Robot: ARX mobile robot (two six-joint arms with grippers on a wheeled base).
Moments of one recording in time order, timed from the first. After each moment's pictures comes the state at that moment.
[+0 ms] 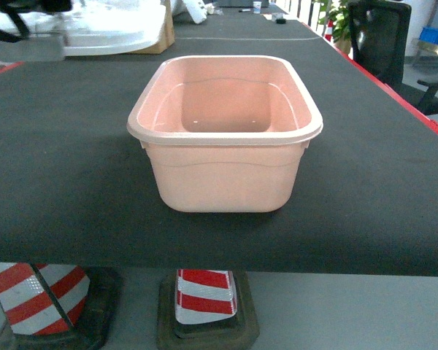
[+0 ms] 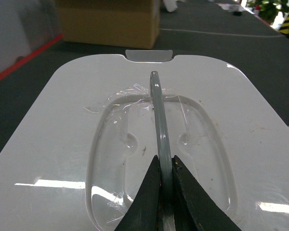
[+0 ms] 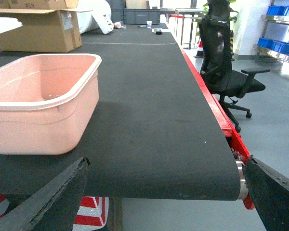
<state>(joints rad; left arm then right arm) -0.14 1.88 1.35 0.41 -0.23 -0.05 0.00 0.00 0.01 -0.01 0.00 0.00</state>
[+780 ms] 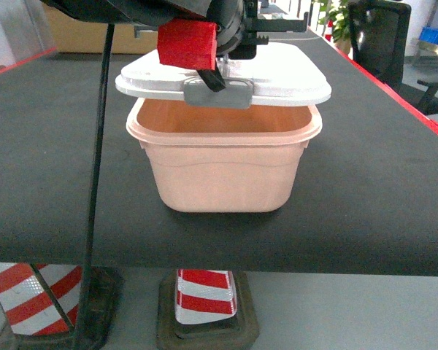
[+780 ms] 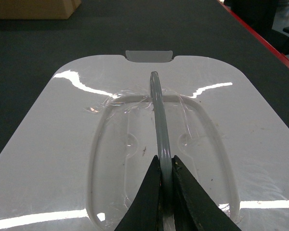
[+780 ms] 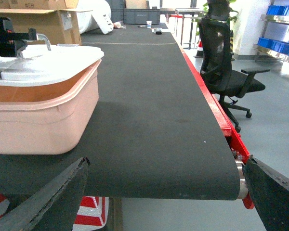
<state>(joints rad) -0.52 2.06 1.49 0.32 -0.42 -0.11 0.00 0.00 0.01 -0.01 0.00 0.00</state>
